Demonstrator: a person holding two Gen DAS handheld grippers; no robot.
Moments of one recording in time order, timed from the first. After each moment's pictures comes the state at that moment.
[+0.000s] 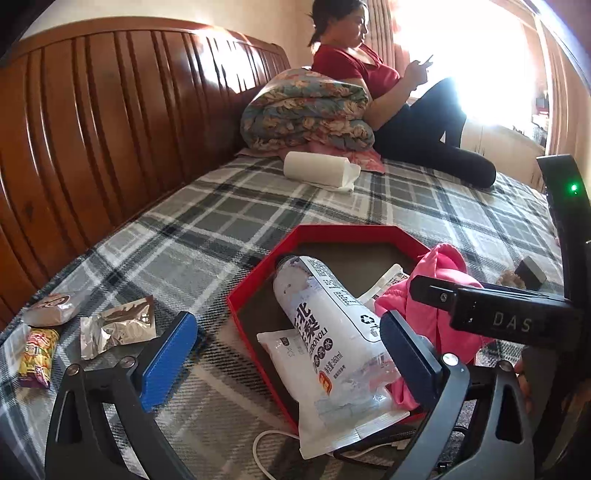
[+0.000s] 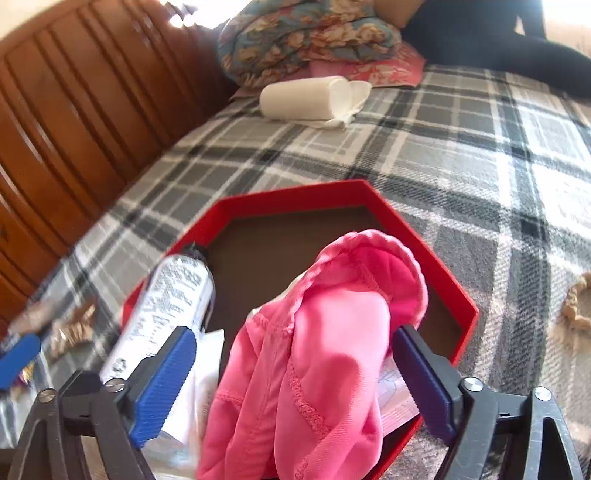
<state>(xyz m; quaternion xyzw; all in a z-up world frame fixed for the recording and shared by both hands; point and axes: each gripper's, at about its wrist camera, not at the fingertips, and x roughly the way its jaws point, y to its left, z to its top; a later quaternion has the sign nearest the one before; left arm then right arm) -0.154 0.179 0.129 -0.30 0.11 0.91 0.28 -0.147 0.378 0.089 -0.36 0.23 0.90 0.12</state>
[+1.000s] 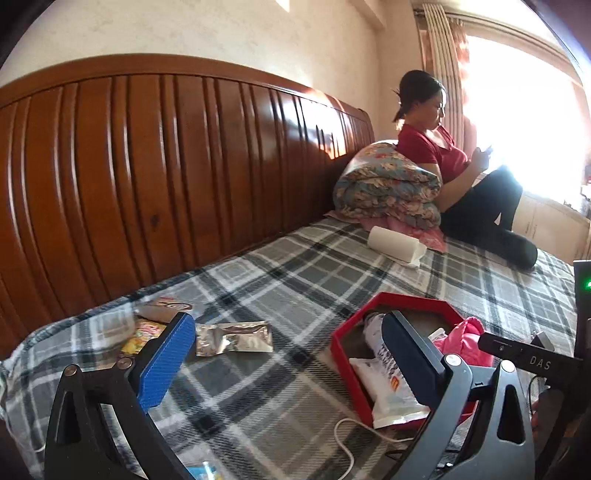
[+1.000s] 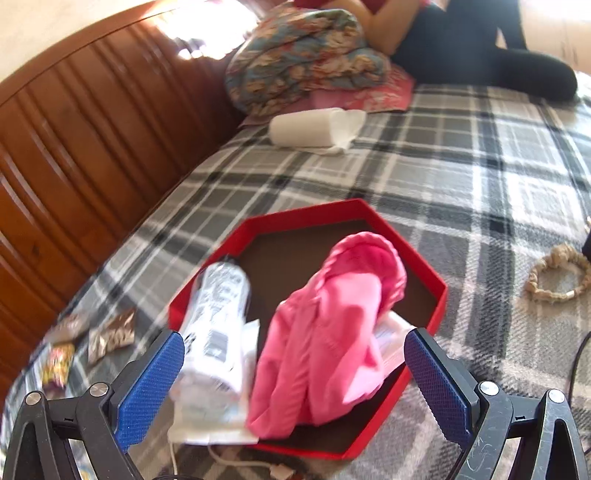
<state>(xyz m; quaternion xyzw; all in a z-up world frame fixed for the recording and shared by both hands) -0.096 0.043 0.213 -0.22 0.03 0.97 0.14 -0.096 0.345 0.137 -0.33 0.22 0.91 0.11</state>
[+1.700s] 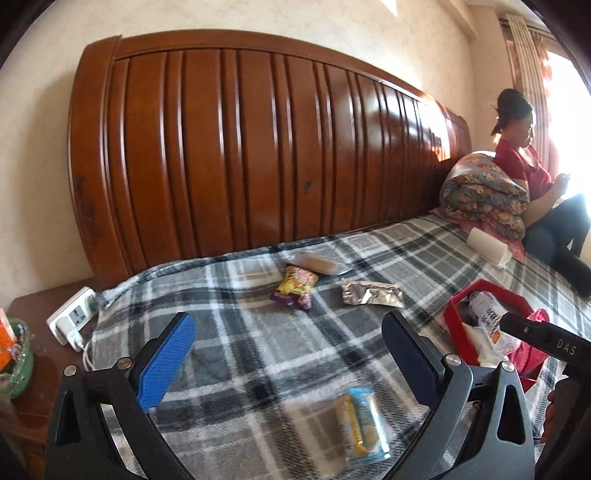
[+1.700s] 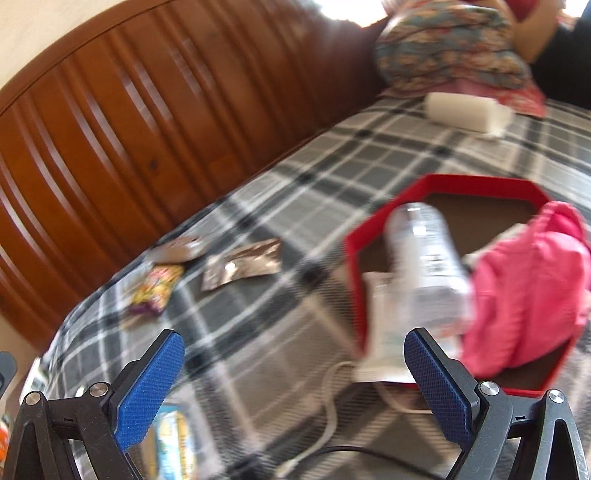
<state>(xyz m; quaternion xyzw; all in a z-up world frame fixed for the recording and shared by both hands) -0.034 -0.114 0.186 -0.25 -0.02 0.97 -0.03 -0.115 0.193 0.136 -0.34 0.17 0.92 -0.06</state>
